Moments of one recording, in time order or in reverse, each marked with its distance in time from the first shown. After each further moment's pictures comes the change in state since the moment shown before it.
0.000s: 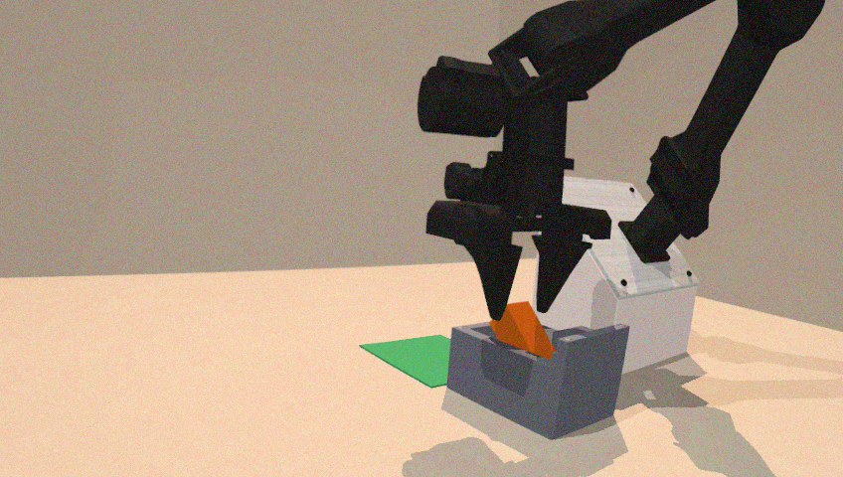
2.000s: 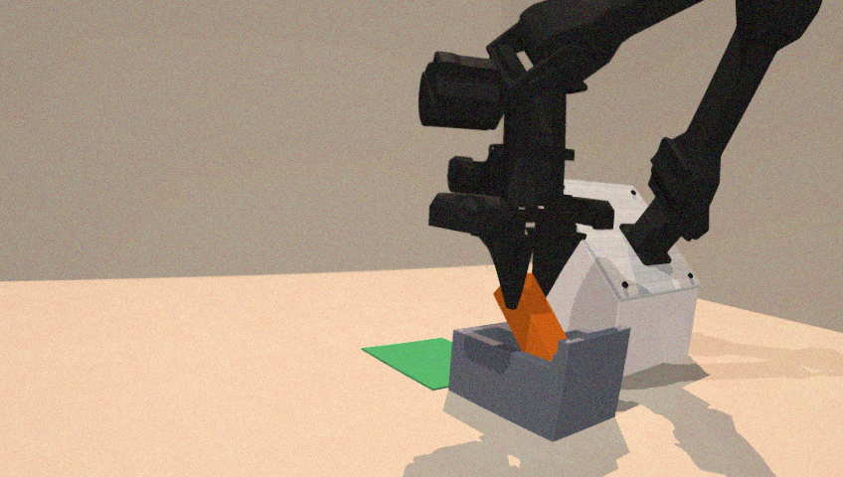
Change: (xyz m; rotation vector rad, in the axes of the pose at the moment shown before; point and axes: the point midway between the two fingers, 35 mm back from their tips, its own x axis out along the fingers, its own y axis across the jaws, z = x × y) arm -0.010 -0.004 0.002 0.018 0.008 -0.015
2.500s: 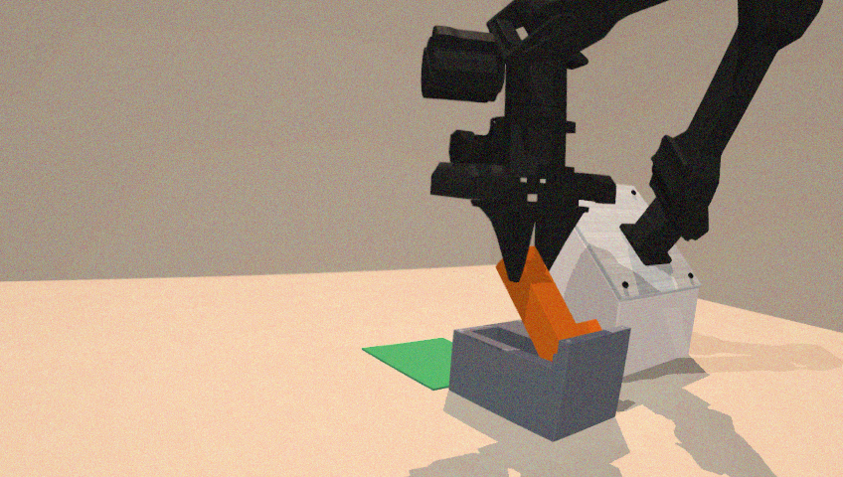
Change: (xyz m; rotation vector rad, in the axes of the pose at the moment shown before) arm -0.025 0.000 0.000 0.002 0.003 0.003
